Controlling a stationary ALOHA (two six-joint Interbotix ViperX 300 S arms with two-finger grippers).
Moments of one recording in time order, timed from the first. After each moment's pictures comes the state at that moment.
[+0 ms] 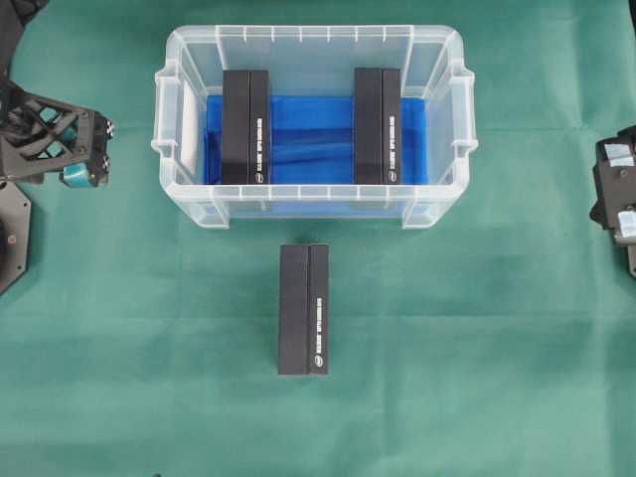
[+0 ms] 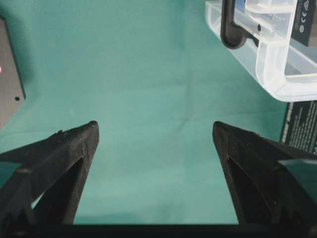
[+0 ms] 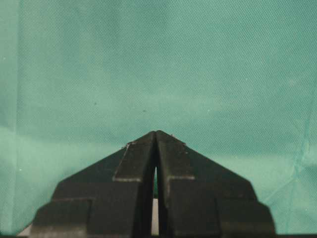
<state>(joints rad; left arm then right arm) 0.11 -0.55 0.54 0.05 1.37 -1.46 0.00 -0.84 1.07 -0.05 1.01 0.06</state>
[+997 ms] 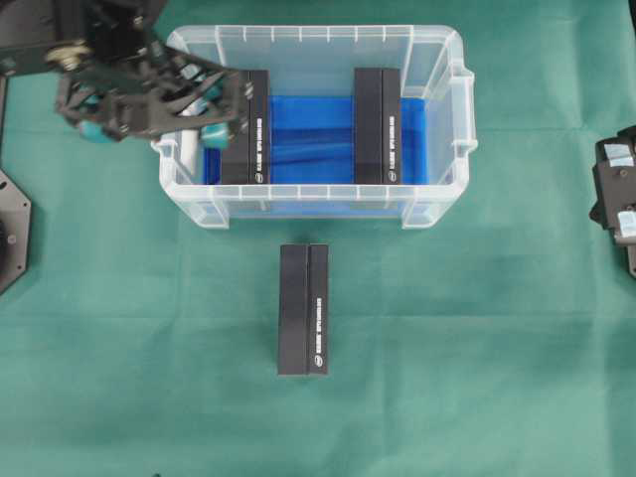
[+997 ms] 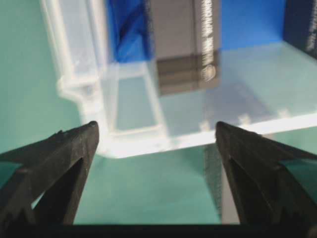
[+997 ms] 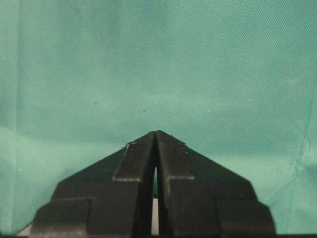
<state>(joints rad) 0.18 -0.15 0.15 0.06 1.33 -1.32 0.00 -0.84 1.07 -0.05 1.02 0.06</state>
